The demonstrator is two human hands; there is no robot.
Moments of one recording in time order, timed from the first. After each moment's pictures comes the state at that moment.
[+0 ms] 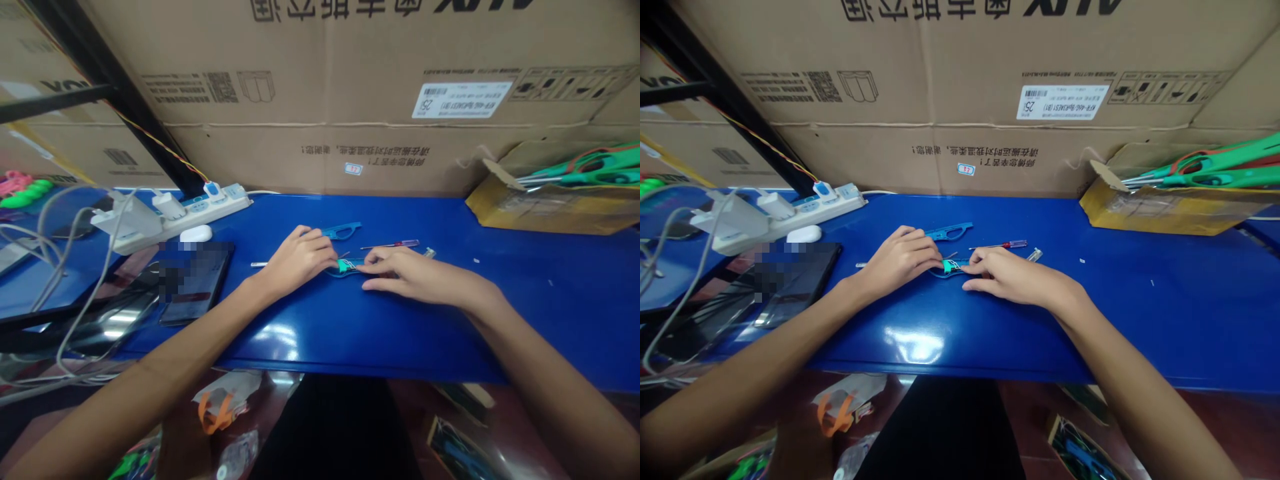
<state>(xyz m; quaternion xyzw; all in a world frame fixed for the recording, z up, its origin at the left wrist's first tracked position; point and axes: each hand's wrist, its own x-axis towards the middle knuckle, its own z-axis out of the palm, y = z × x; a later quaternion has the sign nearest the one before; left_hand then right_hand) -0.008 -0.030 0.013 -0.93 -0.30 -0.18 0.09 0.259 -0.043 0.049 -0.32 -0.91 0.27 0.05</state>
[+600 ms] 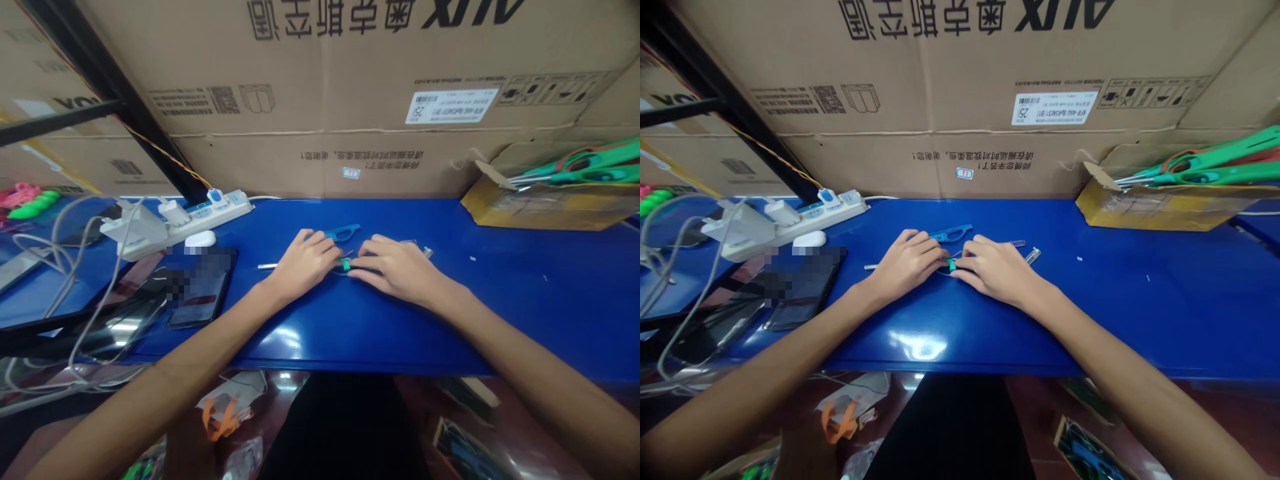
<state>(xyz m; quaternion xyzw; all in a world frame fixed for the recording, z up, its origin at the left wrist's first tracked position) 0.003 -0.035 0.007 -0.92 -0.32 -0.17 0.16 0.241 -0.049 0.033 -0.34 -0.93 -0.02 0.13</state>
